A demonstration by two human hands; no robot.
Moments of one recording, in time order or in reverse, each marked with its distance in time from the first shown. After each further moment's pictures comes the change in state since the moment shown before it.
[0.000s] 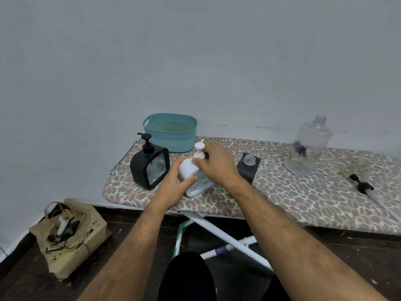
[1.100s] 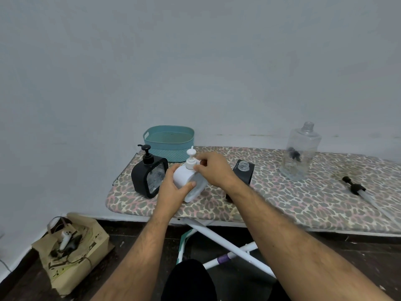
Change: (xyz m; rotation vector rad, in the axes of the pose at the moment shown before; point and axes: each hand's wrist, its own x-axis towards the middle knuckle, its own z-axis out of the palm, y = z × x) left_hand -0.018 0.029 0.010 0.136 0.243 -0.033; right_hand -0.004 -0.010 -0.019 0.182 -0.107 0.105
